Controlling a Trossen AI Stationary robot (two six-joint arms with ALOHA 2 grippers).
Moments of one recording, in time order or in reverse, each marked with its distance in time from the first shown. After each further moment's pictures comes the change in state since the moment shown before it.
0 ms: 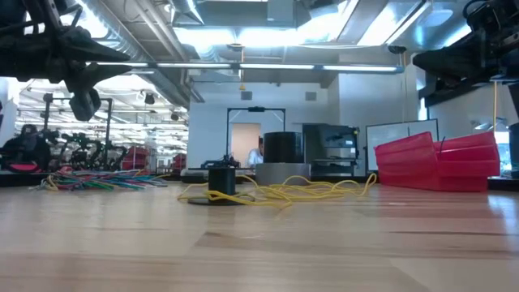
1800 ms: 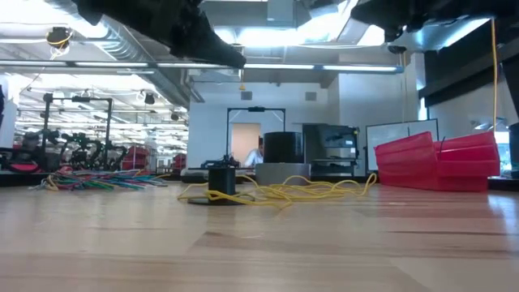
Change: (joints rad) left arm -0.012 1.279 0.700 0.203 -0.059 0.927; right arm 0.000 0.855 0.448 0.312 0.035 -0.126
